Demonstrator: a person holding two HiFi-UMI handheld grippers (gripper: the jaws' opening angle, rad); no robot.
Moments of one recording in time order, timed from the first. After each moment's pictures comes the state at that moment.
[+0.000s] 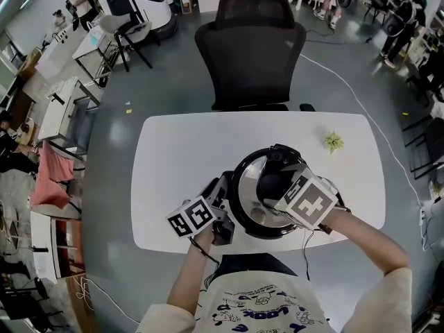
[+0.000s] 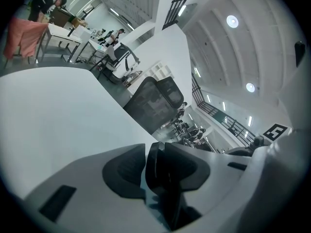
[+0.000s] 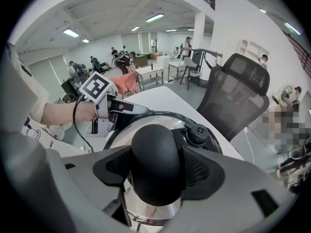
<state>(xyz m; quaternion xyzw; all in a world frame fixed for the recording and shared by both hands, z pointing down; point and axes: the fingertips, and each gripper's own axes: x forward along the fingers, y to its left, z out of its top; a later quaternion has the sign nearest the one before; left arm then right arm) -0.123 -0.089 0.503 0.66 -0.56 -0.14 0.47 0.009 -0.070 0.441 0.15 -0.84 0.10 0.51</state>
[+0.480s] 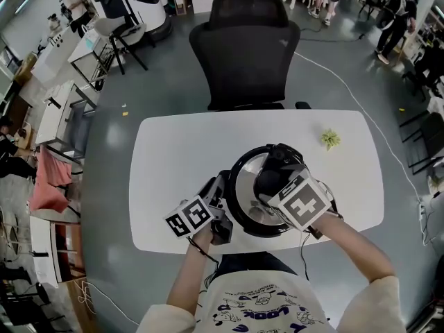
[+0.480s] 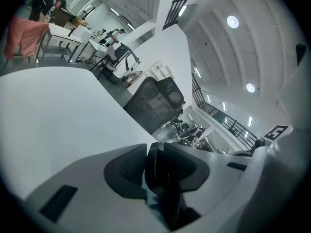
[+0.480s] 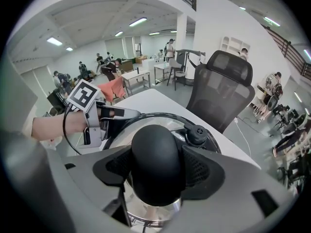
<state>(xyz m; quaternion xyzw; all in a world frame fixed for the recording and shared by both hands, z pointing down) -0.123 -0.088 0.501 0.66 -0.56 -0.14 0.47 0.011 -0.076 0.439 0.24 -0.83 0.14 0.49</state>
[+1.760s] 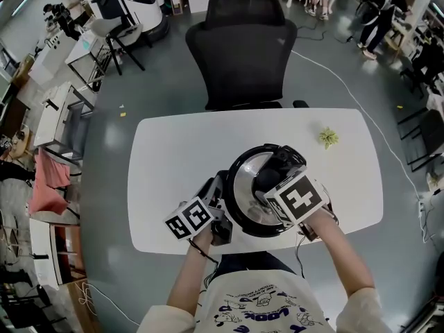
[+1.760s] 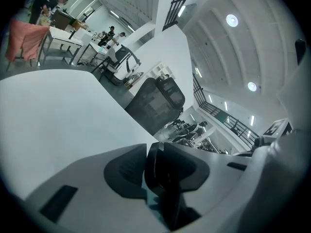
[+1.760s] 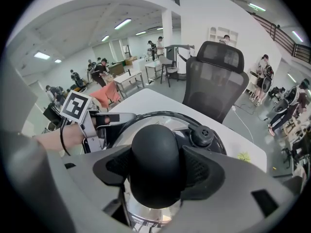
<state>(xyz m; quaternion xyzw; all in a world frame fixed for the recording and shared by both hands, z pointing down) -0.123 -0.089 0.502 0.66 -0.58 -0.13 0.47 0.014 -0.083 0.444 0.27 -0.81 0.20 0.48</state>
